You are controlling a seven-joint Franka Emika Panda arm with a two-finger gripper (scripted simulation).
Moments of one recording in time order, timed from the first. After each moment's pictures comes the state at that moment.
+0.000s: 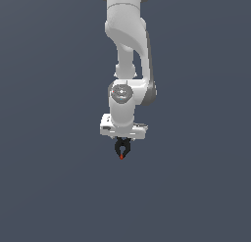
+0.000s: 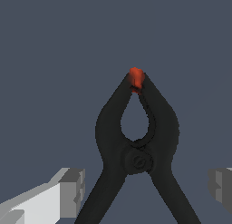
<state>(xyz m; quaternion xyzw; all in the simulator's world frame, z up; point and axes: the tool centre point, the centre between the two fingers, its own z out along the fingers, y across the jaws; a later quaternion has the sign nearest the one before) 0.004 -0.012 0.063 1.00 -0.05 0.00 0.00</state>
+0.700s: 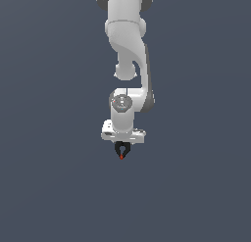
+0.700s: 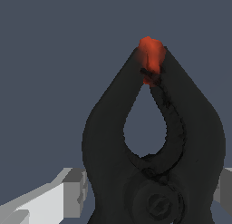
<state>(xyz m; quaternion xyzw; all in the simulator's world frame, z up) 0.003 -0.011 0.020 1.00 -0.06 0.00 0.00</state>
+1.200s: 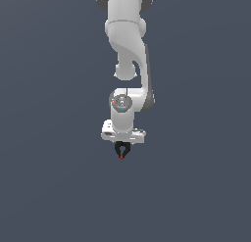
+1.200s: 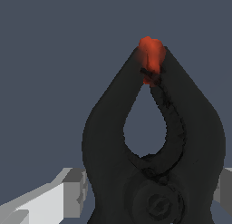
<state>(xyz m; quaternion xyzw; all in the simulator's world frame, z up) 0.003 -0.011 0.020 1.00 -0.06 0.00 0.00</state>
